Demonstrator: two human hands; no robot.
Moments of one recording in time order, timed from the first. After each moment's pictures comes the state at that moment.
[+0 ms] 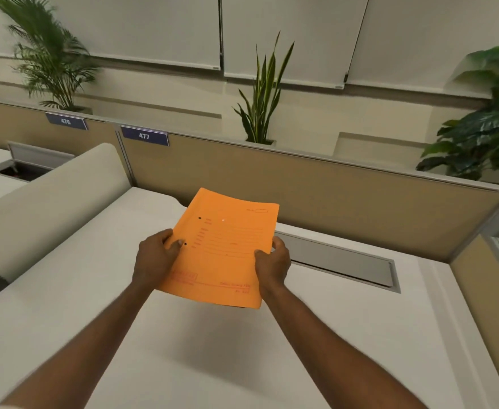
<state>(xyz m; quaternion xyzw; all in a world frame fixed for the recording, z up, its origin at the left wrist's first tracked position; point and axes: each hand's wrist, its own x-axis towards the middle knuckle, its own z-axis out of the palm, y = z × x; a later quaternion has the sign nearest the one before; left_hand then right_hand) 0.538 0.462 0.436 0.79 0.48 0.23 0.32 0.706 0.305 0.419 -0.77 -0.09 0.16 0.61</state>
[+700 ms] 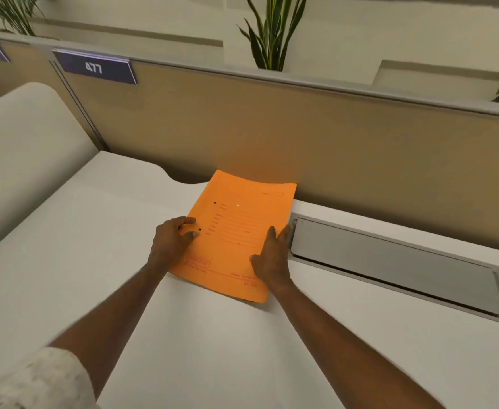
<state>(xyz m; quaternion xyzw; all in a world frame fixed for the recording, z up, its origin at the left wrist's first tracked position) 0.677 0.661 0.244 0.81 0.46 0.12 0.34 0.818 0.477 0.249 -0.89 -0.26 0.24 0.28</state>
